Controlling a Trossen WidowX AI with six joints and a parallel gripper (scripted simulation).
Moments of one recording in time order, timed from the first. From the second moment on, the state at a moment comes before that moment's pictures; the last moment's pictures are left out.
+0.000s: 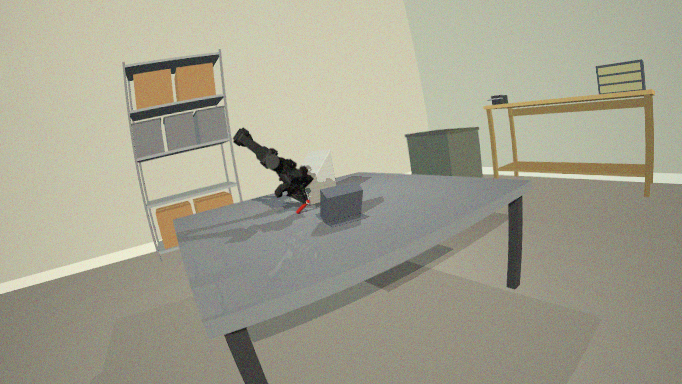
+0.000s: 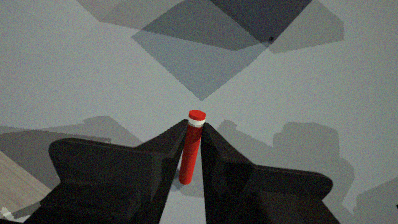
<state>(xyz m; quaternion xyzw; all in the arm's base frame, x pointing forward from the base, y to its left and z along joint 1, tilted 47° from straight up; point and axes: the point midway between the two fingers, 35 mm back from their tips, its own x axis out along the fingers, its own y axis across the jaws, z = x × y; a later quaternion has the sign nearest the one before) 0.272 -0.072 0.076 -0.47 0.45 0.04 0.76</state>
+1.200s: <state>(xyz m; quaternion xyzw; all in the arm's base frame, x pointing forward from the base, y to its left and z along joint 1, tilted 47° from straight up) 0.251 -0.077 0.088 -0.46 0.33 0.12 0.82</state>
